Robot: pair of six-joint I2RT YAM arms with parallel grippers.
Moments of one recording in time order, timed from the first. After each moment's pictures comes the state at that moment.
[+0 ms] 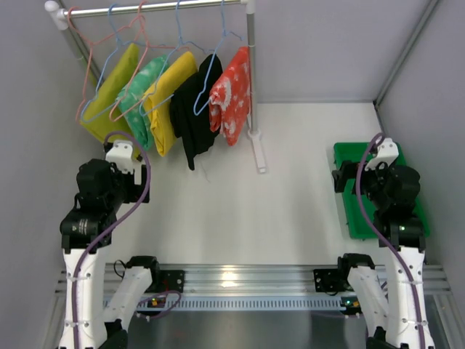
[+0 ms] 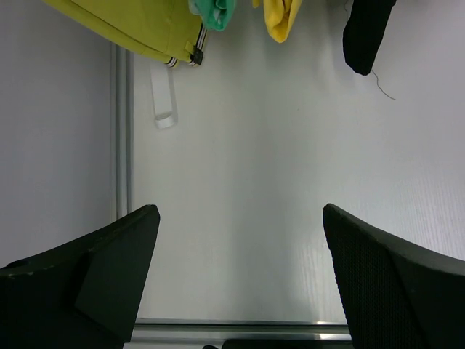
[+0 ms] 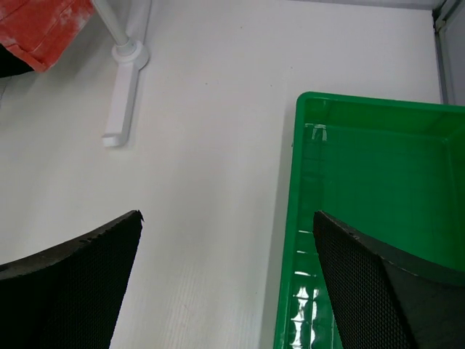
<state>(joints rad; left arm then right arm) -0.01 0.74 1.18 -0.99 -0.06 0.16 -0.09 0.60 0.84 -0.56 -0.25 -0.04</state>
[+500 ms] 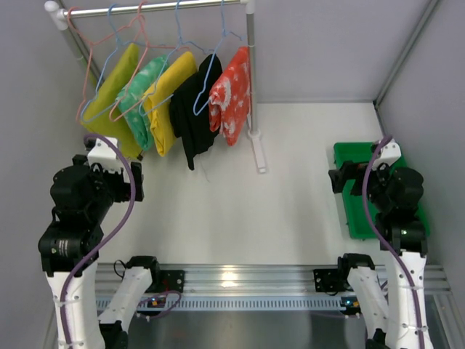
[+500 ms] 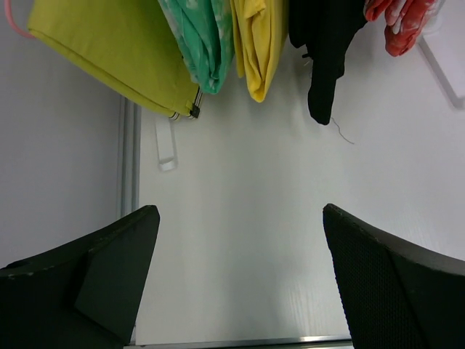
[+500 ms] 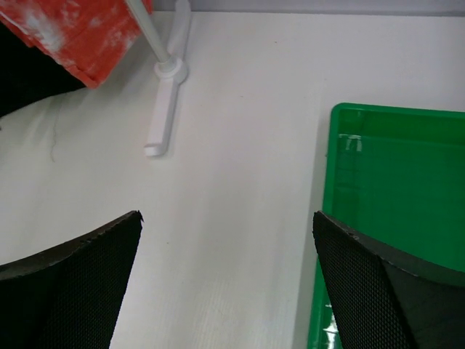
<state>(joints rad) -0.01 0.72 1.39 -1.05 0.02 0.15 -0.09 0.57 0.85 -0.57 -0.31 0.02</state>
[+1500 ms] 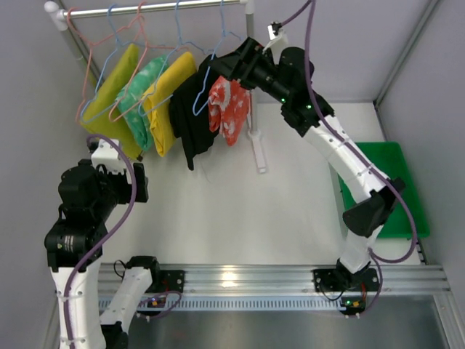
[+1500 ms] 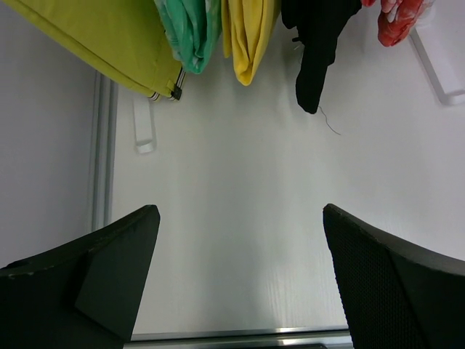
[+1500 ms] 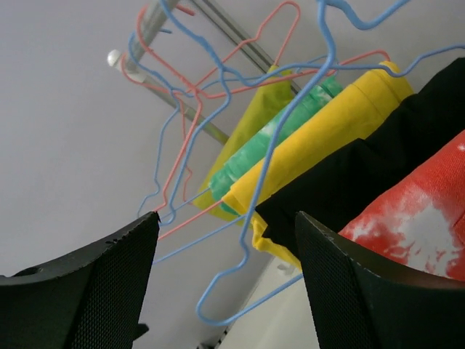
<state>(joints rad) -0.01 0.71 1.33 -1.05 0.03 0.06 0.63 1.78 2.06 -0.14 -0.20 0.81</state>
